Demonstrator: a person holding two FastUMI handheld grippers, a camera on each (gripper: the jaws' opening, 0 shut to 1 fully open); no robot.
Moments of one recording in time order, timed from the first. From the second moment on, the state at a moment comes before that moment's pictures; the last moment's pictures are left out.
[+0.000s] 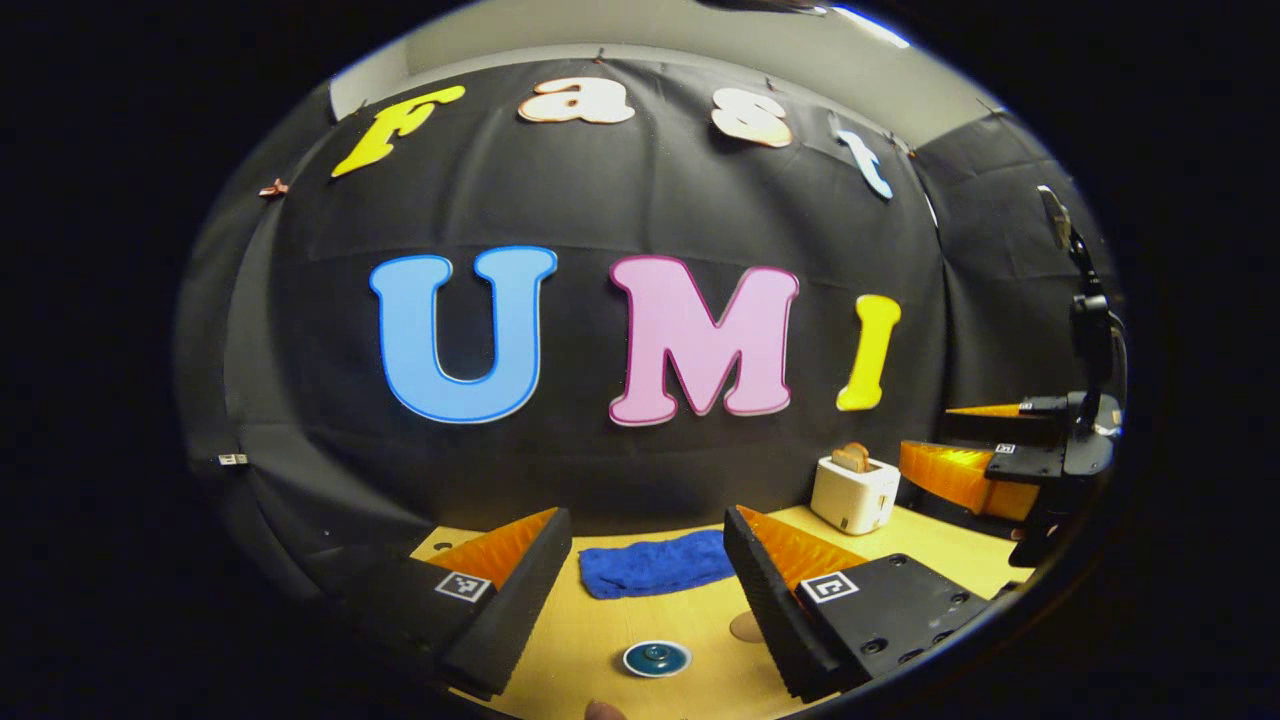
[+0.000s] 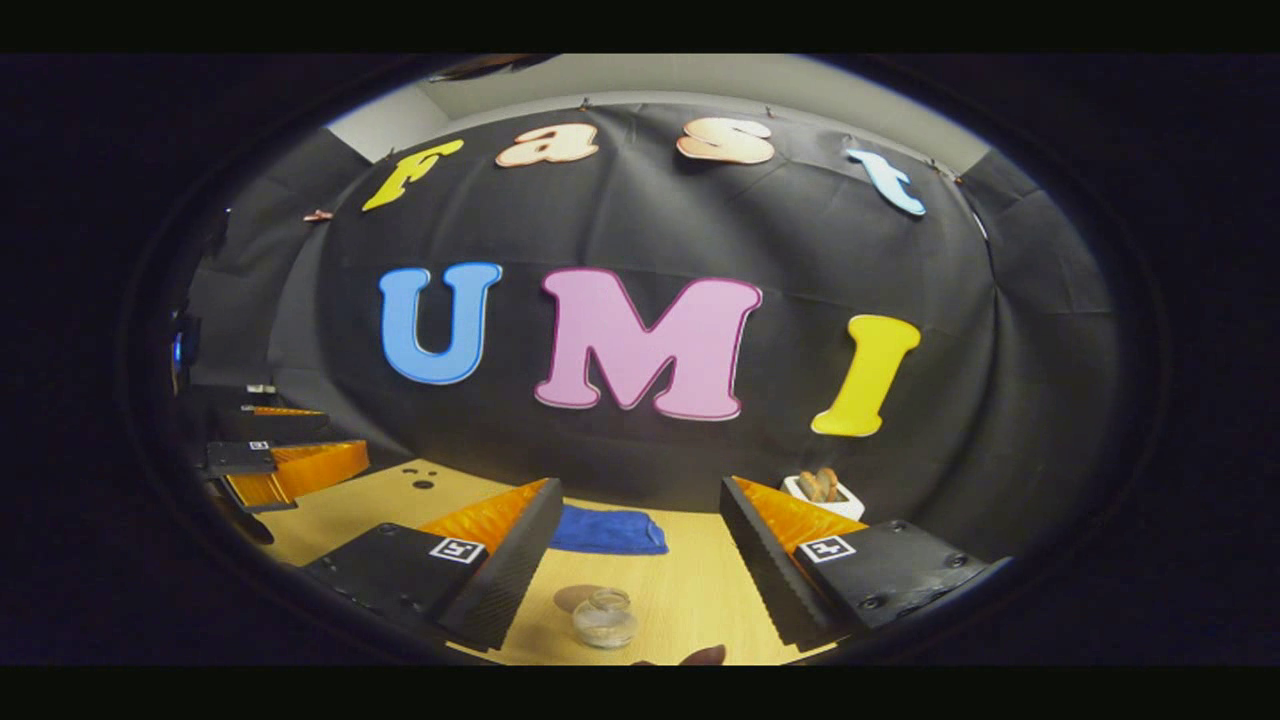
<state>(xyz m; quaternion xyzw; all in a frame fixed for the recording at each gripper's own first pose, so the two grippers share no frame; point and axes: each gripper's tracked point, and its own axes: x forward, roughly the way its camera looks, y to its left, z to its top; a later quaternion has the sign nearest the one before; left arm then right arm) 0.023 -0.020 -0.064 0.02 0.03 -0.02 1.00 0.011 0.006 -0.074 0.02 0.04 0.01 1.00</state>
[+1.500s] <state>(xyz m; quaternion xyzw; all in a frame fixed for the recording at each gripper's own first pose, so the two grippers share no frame) 0.088 -0.035 -0.333 0.01 0.14 -0.03 0.99 -0.003 0.044 -0.279 0.03 0.13 0.03 0.99</state>
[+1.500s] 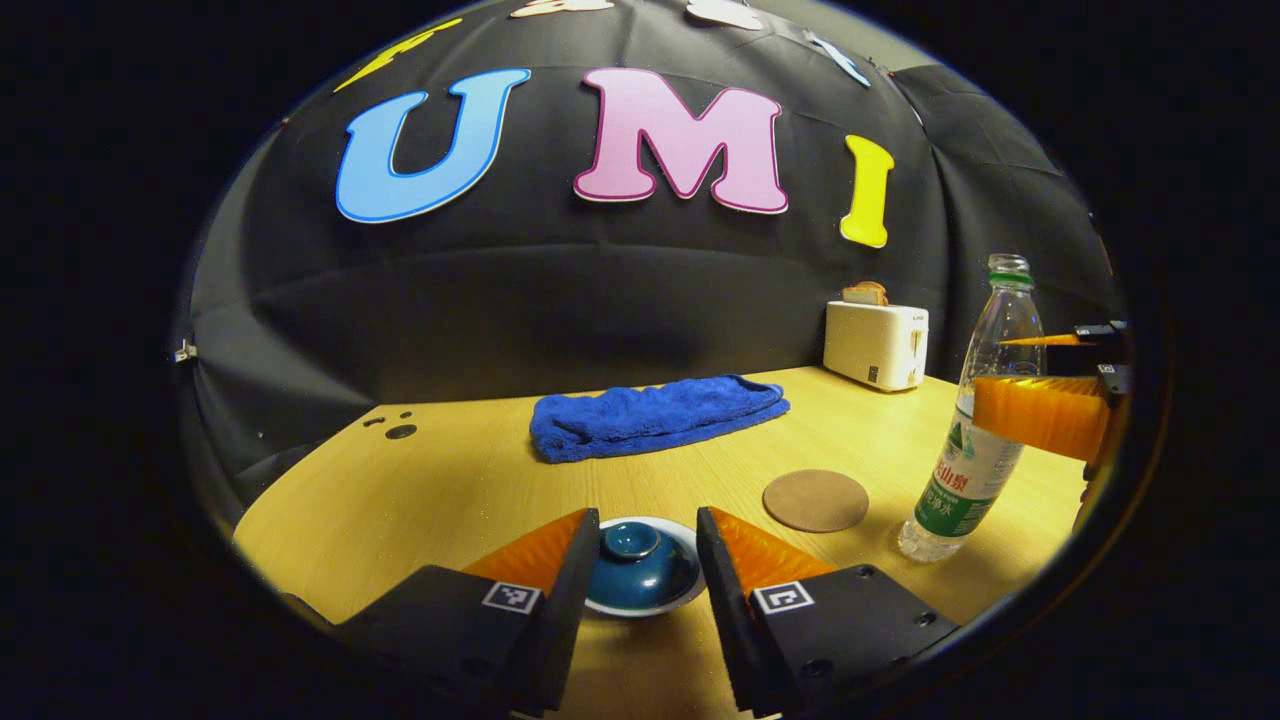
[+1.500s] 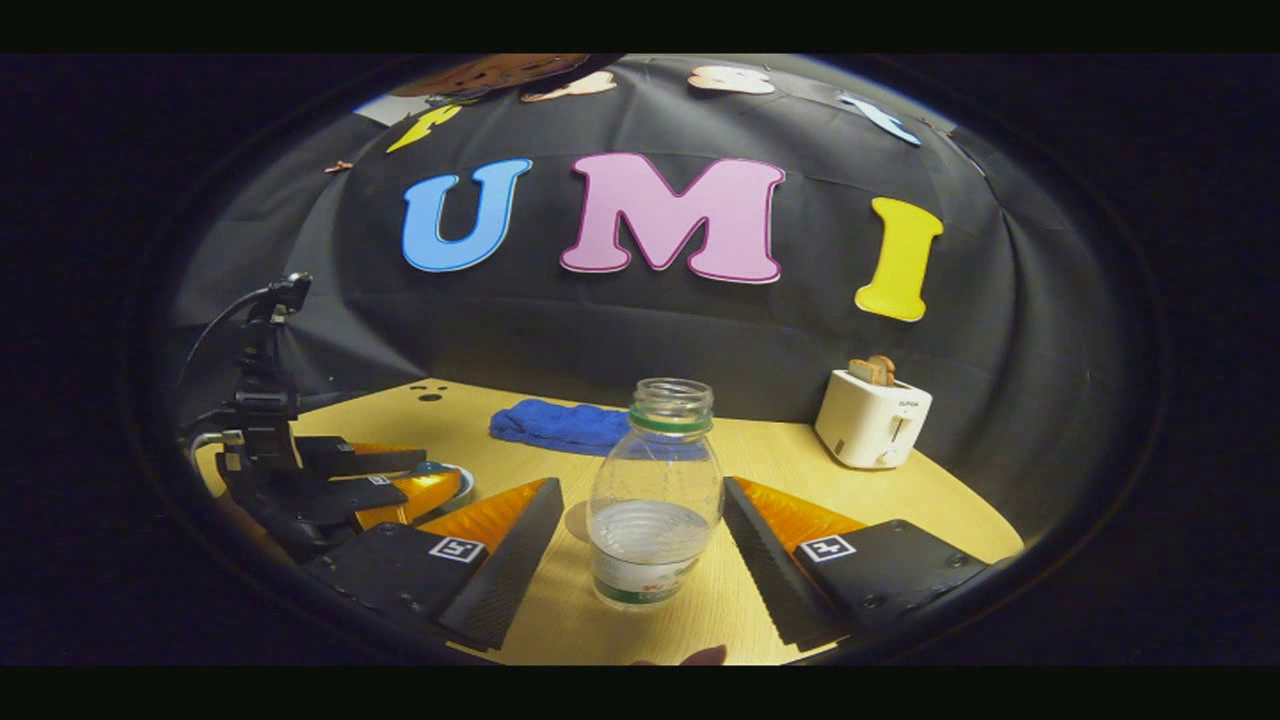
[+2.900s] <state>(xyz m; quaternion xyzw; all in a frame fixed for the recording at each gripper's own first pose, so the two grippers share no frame) 0.078 0.007 -0.277 0.01 0.11 0.01 0.99 0.023 0.024 -0.323 -0.06 0.17 -0.01 0.98</state>
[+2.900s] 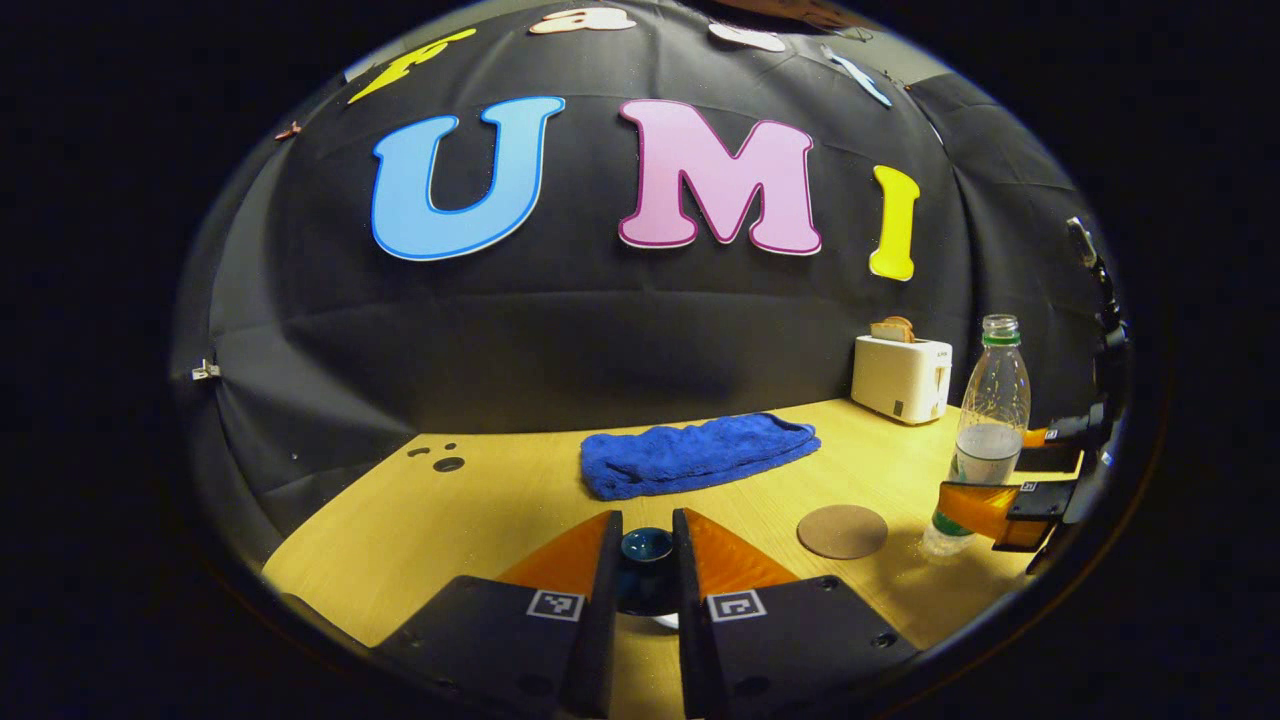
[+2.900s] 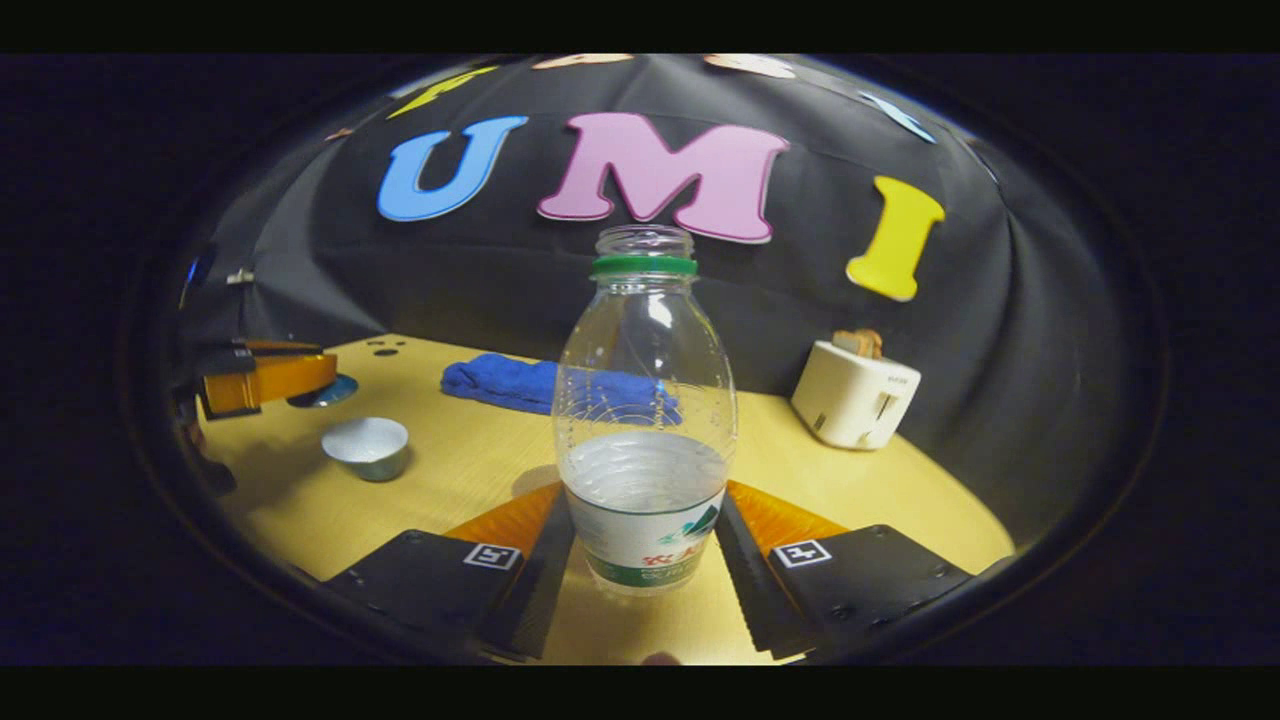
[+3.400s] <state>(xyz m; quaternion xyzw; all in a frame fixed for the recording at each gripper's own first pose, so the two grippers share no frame) 0.063 0.064 -0.262 0.00 0.09 0.05 0.99 0.058 0.041 -0.290 -0.35 0.16 -0.02 0.92</state>
